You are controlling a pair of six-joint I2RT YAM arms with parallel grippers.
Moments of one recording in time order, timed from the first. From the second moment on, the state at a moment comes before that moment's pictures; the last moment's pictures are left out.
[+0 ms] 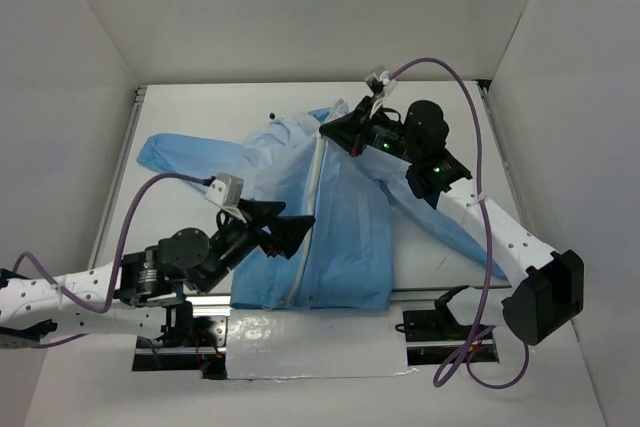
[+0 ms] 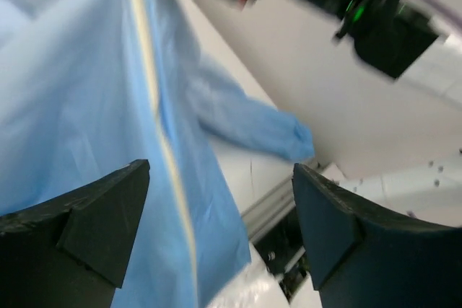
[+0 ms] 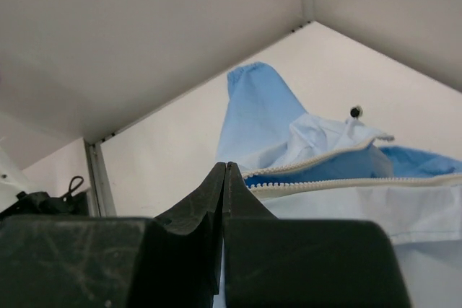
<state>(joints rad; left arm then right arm) -1.39 0.72 0.82 -0.14 -0.68 -0.58 0.48 1.26 1.12 0.23 -0.58 0.29</state>
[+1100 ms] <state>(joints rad) -1.00 1.03 0.69 0.16 -0.28 -0.54 0.40 1.49 1.17 0.22 -0.68 0.41</state>
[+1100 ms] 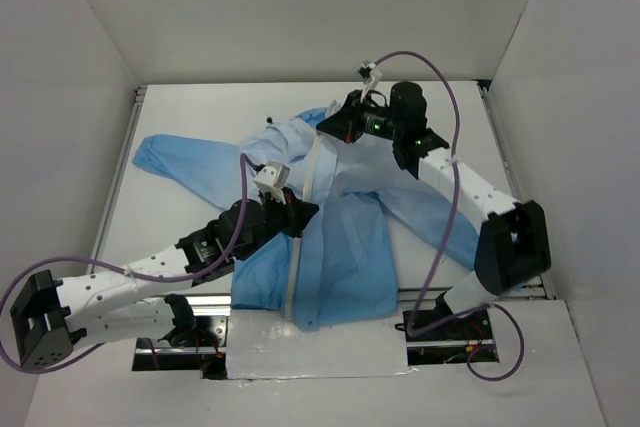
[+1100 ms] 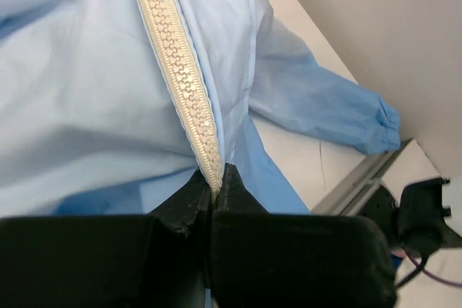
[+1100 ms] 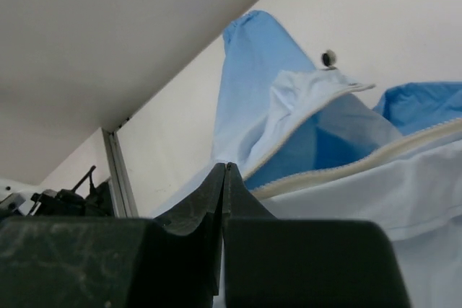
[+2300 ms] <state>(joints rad) -0.76 1.29 0.81 0.10 -0.31 -0.63 0.08 2.14 2.37 -0.22 -0.76 0.49</state>
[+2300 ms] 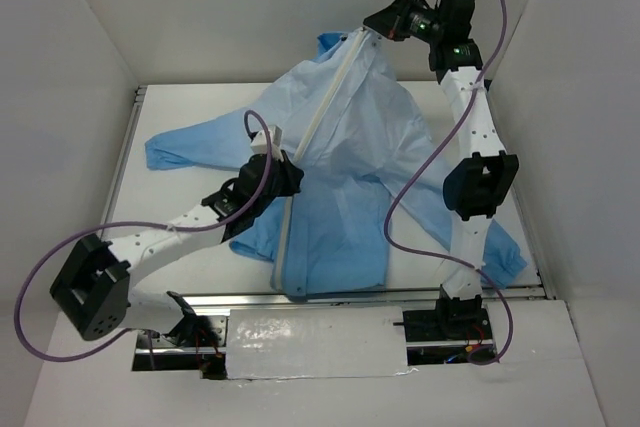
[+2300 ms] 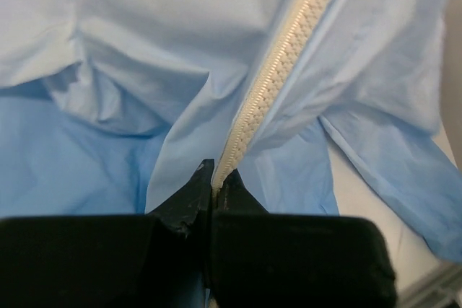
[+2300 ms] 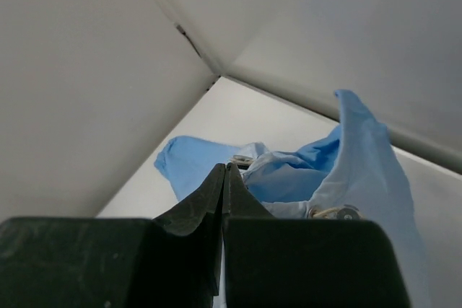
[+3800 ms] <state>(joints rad) -0.34 0.78 1.24 -1.07 -0.70 -0.63 0.28 0.45 1.36 -1.01 0.10 0.43</state>
